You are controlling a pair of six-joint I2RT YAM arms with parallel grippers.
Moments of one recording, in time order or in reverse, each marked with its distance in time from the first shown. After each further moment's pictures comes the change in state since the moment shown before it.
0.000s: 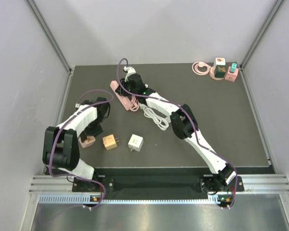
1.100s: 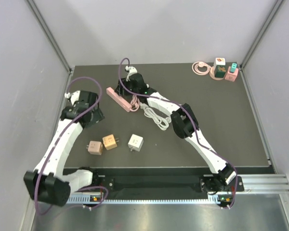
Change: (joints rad) left arm -0.004 -0.339 0.088 0.093 0.158 0.148; right arm -0.017 0.000 -0.015 0.021 -0.012 0.000
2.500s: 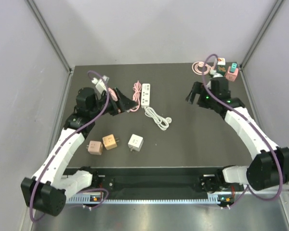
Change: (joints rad) left arm -0.079 -0.171 -0.166 0.797 1.061 -0.071; right arm -0.465 -1.474 -1.375 -0.460 0.071 0.007
